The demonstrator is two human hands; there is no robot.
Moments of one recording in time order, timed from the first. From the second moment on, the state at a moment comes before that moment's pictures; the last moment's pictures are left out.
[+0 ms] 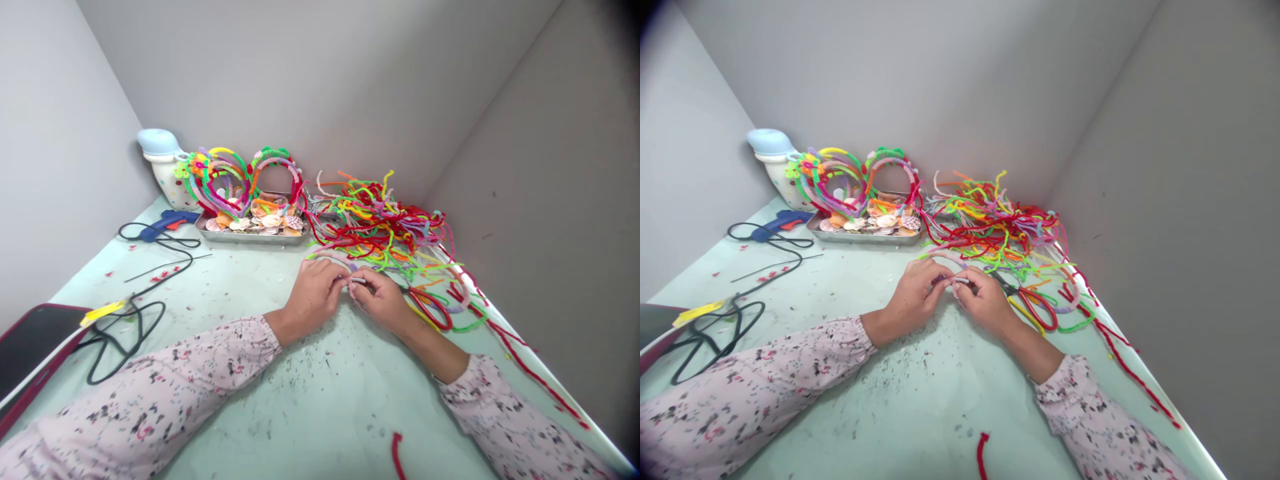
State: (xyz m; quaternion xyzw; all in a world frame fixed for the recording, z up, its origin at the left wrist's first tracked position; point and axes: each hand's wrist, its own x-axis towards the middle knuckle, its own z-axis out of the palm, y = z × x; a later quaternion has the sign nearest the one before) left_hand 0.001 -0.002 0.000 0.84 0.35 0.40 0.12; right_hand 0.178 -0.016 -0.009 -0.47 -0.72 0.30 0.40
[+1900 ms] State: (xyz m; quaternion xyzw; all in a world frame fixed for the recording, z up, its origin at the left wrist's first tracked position) left_hand 0.002 -0.002 -0.002 0.81 0.36 0.44 0.14; right_hand 0.177 -0.015 -0.008 -0.47 -0.74 0.16 0.45
